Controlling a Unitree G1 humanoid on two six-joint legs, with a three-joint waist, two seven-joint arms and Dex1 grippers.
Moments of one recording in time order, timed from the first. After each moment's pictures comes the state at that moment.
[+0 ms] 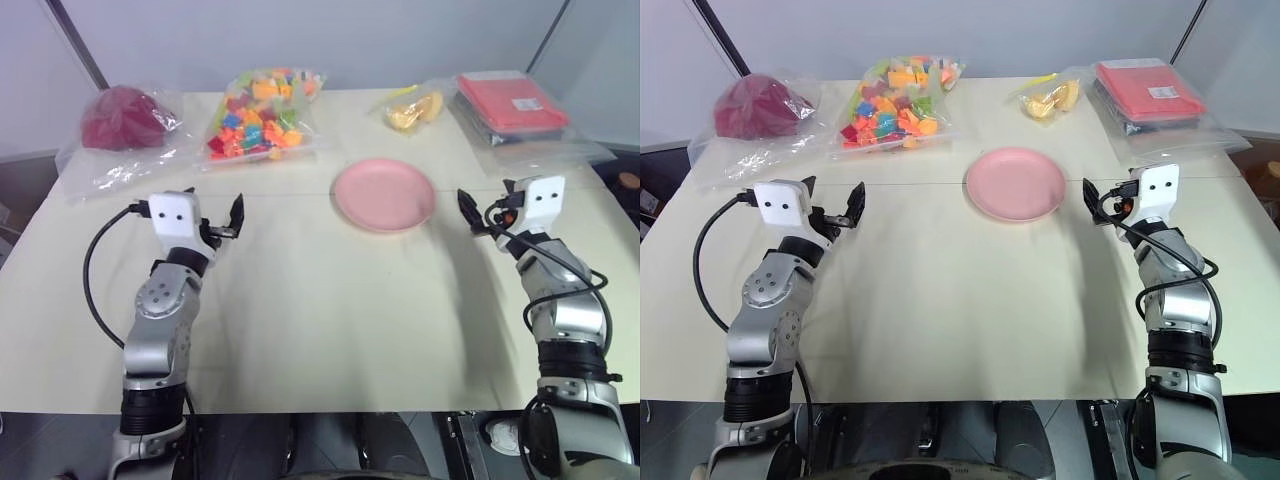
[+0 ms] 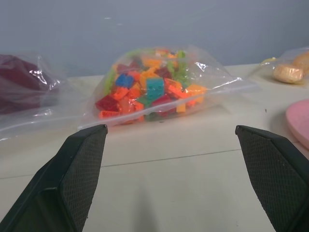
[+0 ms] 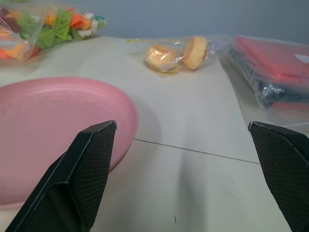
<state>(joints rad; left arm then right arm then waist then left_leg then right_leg) -0.24 0.21 0.16 -0.28 -0.20 0.32 -0.15 -0.43 -0.51 -0.26 0.27 0.26 0.12 0.39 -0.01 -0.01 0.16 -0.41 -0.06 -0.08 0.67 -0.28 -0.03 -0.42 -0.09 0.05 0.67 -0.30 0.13</state>
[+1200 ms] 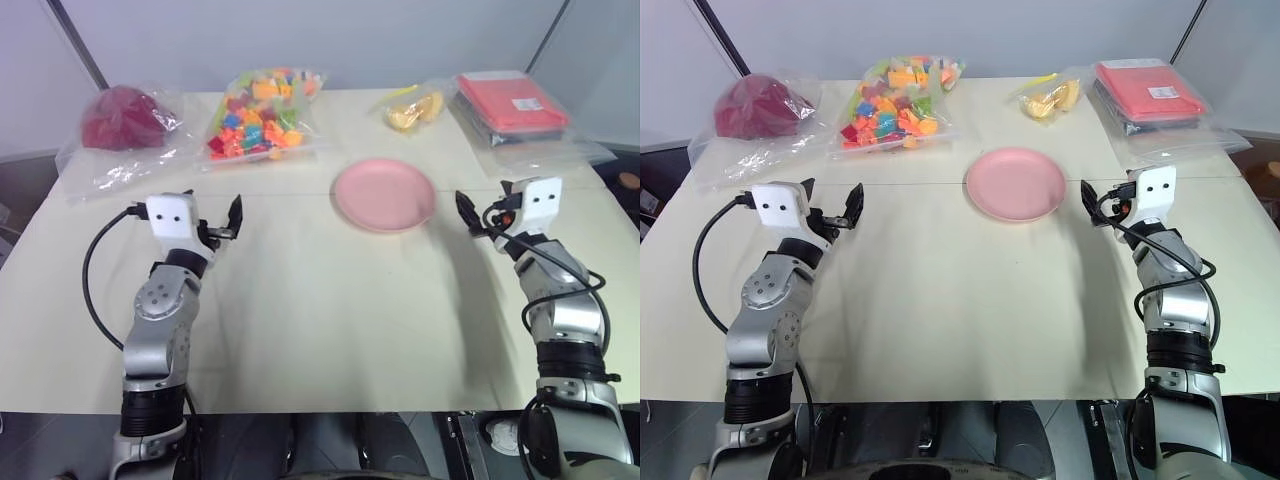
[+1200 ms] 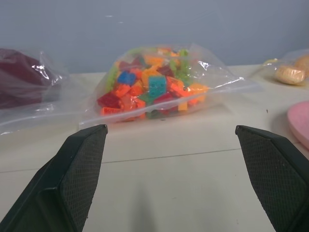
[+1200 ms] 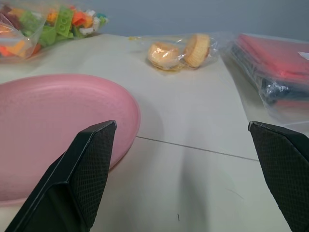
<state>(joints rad) -0.24 0.20 0.17 -0.28 -0.21 0.32 -0.15 -0.43 -0.51 -0.26 0.28 0.26 0.11 0.40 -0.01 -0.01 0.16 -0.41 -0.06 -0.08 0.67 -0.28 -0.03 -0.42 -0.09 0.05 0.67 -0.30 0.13</state>
